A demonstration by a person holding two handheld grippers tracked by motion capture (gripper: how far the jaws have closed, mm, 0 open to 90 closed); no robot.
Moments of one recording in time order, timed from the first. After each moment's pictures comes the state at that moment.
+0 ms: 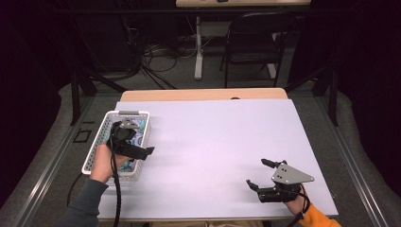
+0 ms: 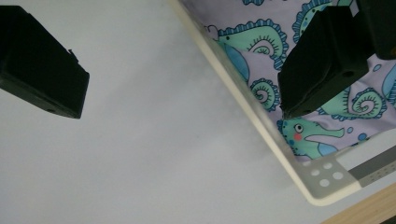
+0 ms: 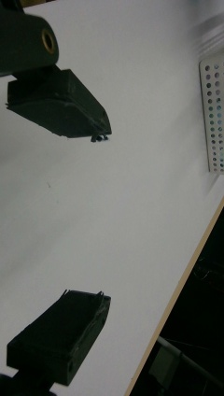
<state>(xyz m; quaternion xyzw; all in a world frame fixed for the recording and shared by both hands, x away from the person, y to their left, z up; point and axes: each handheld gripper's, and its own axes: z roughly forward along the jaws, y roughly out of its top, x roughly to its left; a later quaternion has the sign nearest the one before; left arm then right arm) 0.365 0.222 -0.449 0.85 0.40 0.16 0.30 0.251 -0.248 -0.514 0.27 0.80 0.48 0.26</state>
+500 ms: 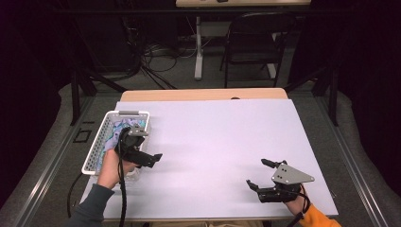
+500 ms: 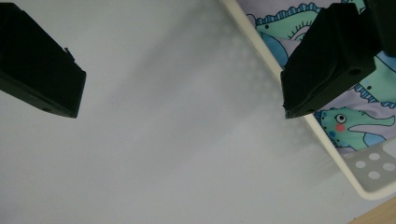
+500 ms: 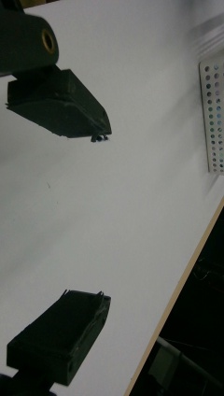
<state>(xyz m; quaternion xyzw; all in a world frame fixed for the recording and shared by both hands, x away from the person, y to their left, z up) 0.351 0.201 -0.459 0.86 0.37 0.15 0.31 0.251 -0.248 -0.514 0.27 0.80 0.48 0.26</state>
